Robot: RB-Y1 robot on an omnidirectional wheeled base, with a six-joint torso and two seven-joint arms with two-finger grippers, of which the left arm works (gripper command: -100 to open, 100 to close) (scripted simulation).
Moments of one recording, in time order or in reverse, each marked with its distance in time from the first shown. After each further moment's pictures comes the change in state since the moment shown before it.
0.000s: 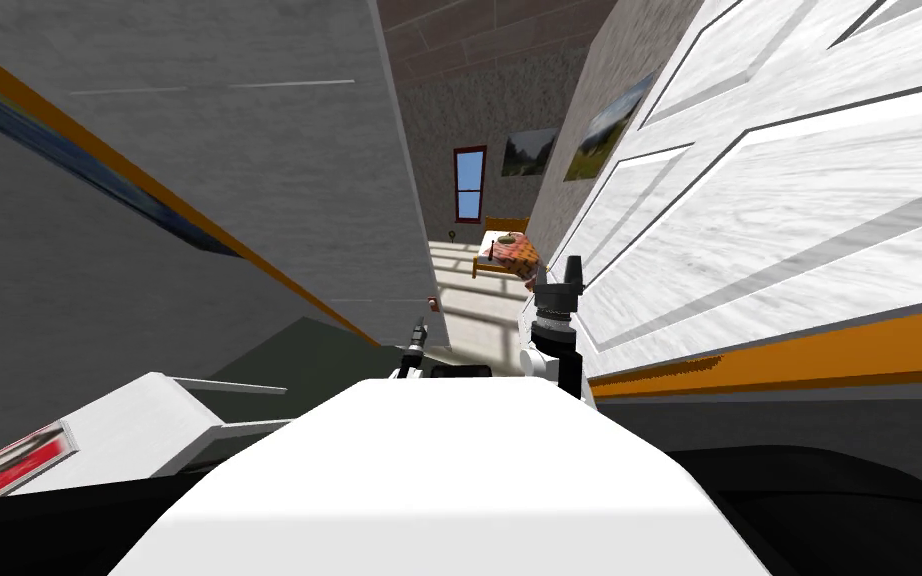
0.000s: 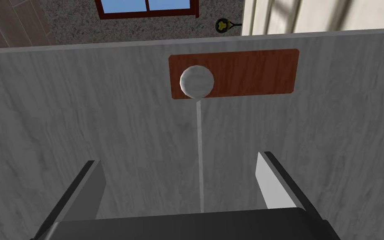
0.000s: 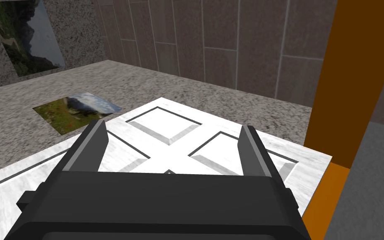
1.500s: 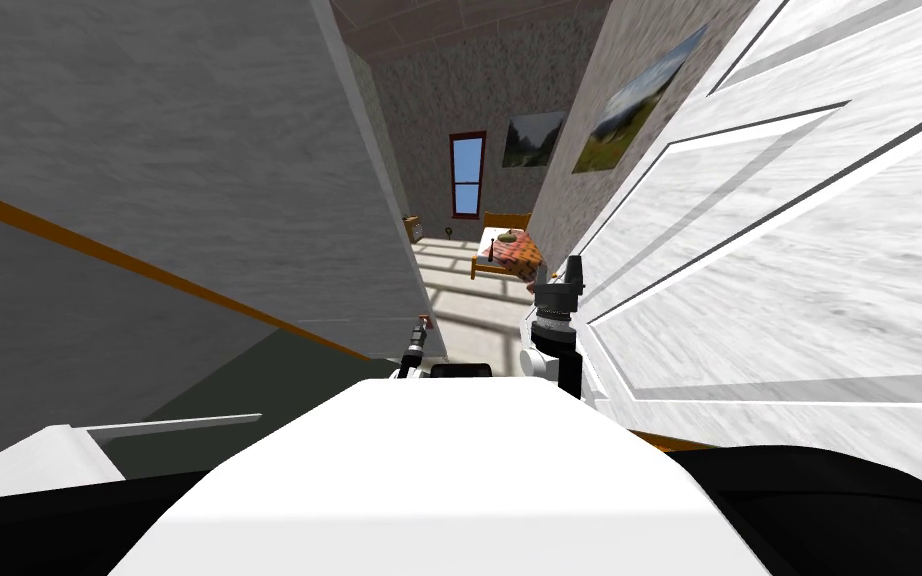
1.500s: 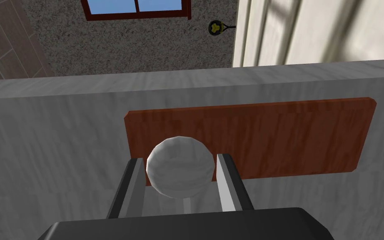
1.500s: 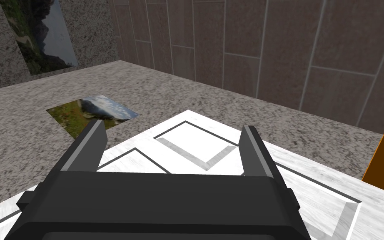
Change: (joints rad) arm -0.012 -0.007 0.016 0.029 0.005 -0.024 -0.009
